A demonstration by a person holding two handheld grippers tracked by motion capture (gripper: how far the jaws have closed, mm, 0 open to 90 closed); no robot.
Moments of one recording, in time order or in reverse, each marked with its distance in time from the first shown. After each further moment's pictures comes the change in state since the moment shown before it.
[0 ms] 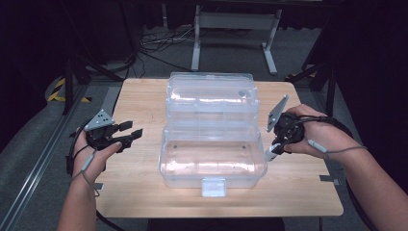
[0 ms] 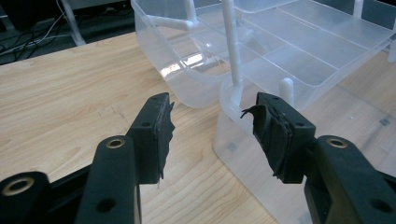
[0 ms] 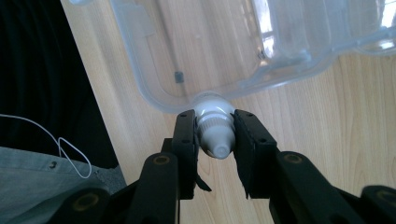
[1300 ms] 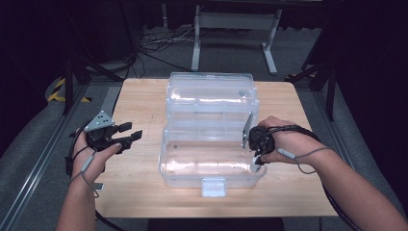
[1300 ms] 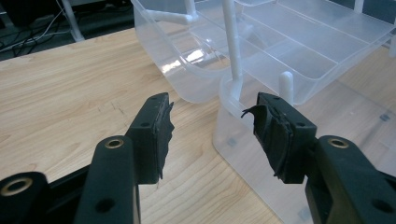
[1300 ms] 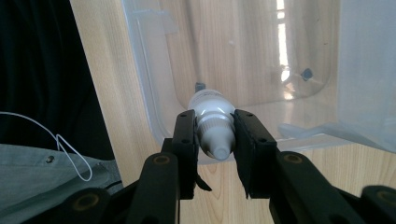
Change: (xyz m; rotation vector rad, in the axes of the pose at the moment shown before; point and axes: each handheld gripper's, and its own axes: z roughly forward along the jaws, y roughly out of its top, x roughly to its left) left arm -0.001 -0.002 -0.001 0.014 0.000 0.003; right arm 0.011 0.040 0.059 0.129 0.071 -0.099
